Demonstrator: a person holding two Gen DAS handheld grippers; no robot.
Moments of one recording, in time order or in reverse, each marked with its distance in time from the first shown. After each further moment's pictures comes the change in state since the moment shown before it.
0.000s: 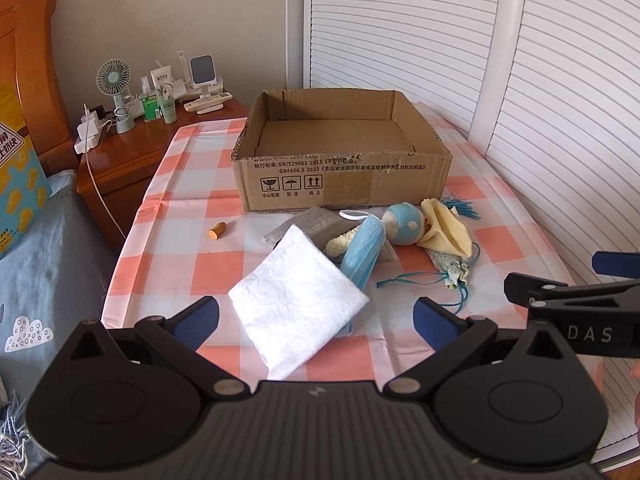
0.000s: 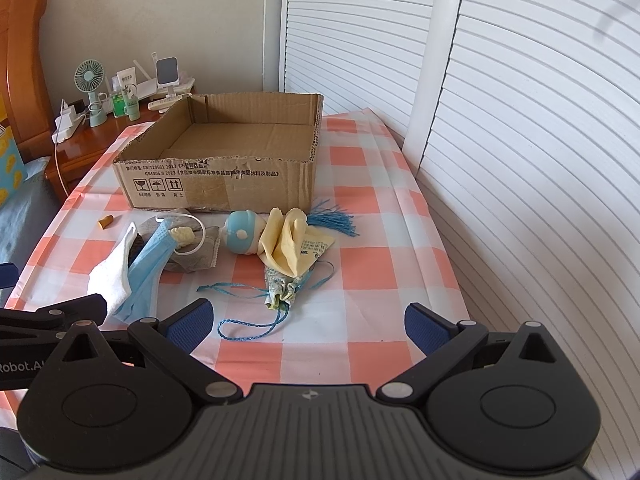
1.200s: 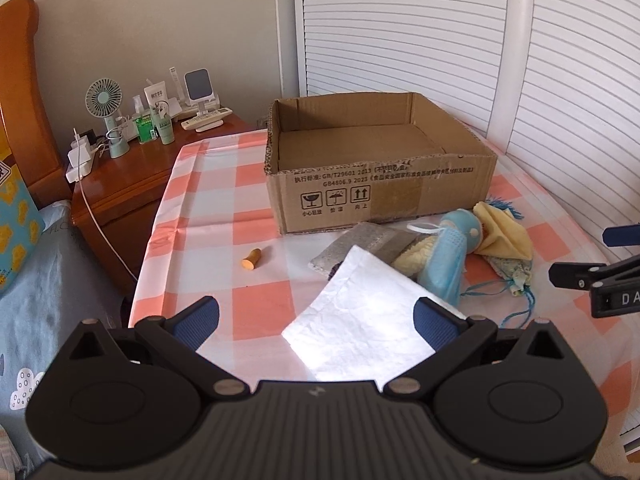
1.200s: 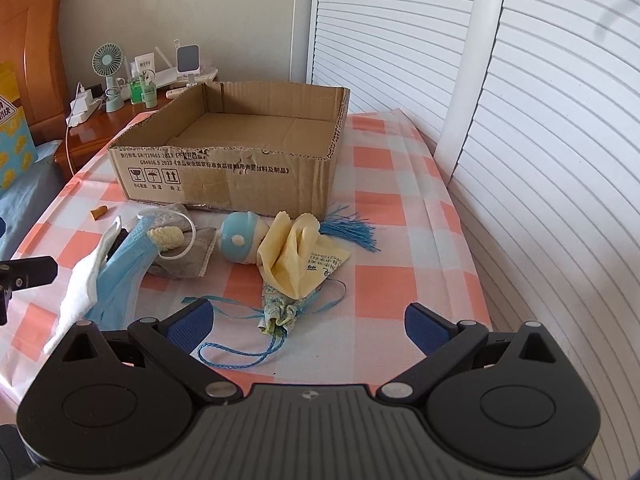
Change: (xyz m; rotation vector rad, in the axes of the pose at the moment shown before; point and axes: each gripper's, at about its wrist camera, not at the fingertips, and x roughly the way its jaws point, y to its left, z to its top) left arm 0.044 0.057 0.008 0.088 -0.055 -0.015; right arm 0.056 -0.006 0.006 -0.073 -0.007 0.067
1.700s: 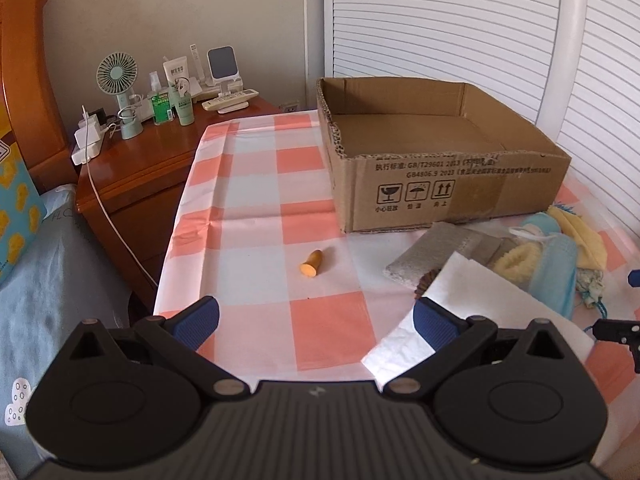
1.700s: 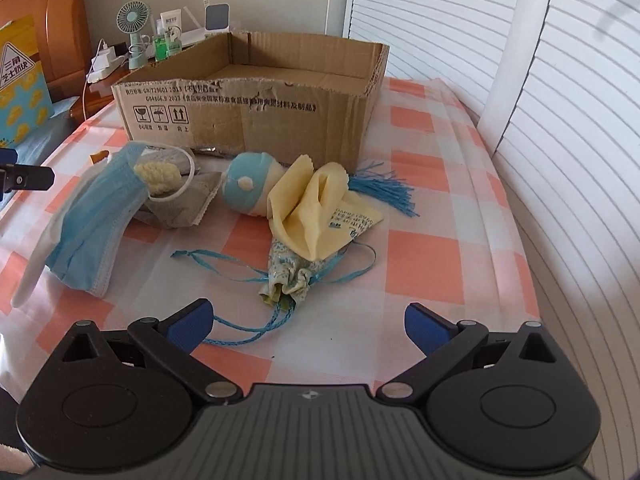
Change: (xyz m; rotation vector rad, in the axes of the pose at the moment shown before) left arm 0.055 0.055 0.003 -0.037 0.020 0.019; right arm 0.052 0.001 -0.021 -0.079 0.077 0.074
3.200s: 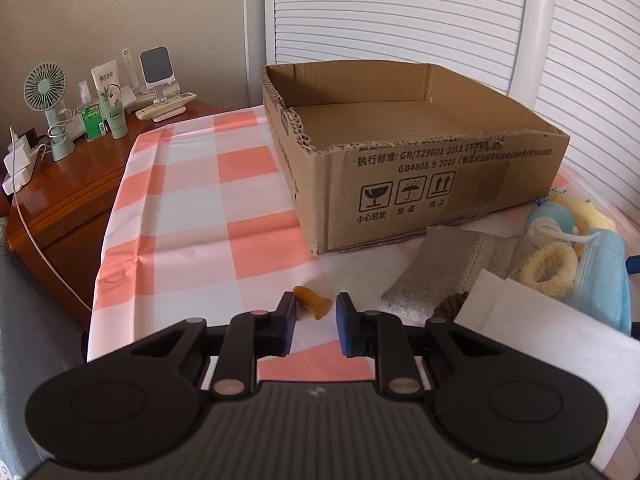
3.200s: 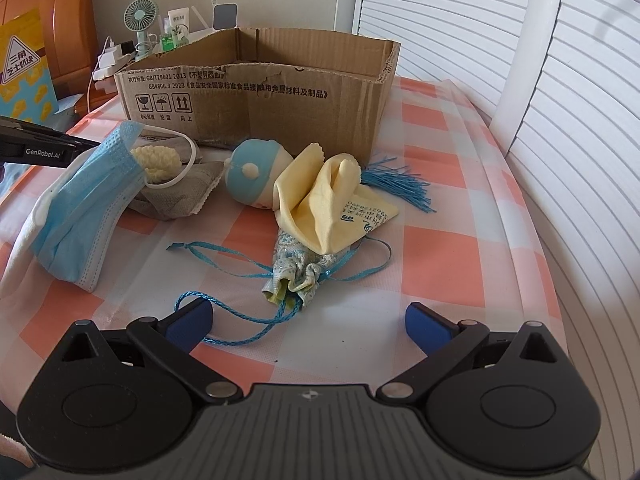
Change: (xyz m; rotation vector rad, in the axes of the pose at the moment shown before) left arm 0.063 0.000 0.012 0.114 -0.008 -0.157; right arm 0.012 0.005 -0.008 -0.021 -0.028 0.010
